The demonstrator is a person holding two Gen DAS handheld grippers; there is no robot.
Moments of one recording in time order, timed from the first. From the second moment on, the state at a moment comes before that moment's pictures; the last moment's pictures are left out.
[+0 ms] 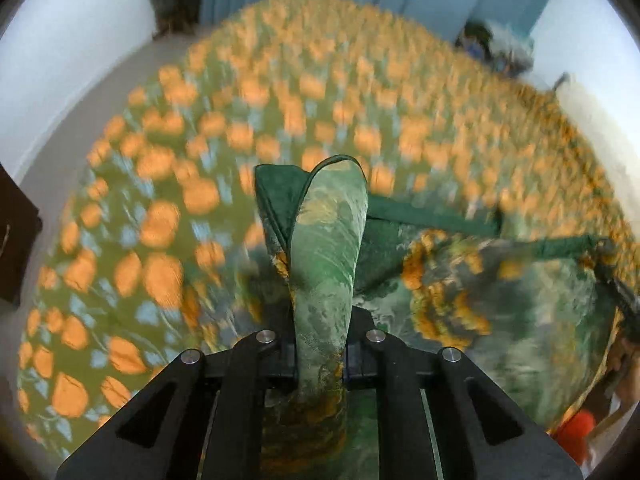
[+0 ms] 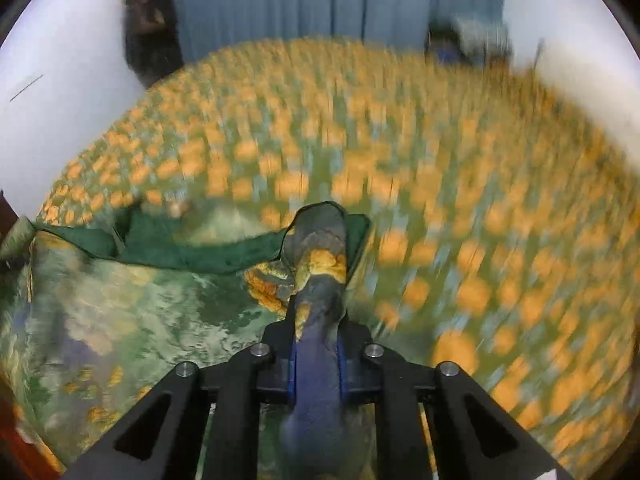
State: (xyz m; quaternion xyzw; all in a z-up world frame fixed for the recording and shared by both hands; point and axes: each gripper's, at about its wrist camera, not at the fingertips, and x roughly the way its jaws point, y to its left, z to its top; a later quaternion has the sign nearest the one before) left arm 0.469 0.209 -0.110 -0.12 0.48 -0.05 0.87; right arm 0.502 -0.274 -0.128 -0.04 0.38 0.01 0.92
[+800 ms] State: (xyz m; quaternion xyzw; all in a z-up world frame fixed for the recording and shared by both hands) left arm 0.507 0.192 -0.228 -0.05 0.43 0.01 0.90; right arm 0.568 -0.296 -0.261 0.00 0.42 -0.05 0.90
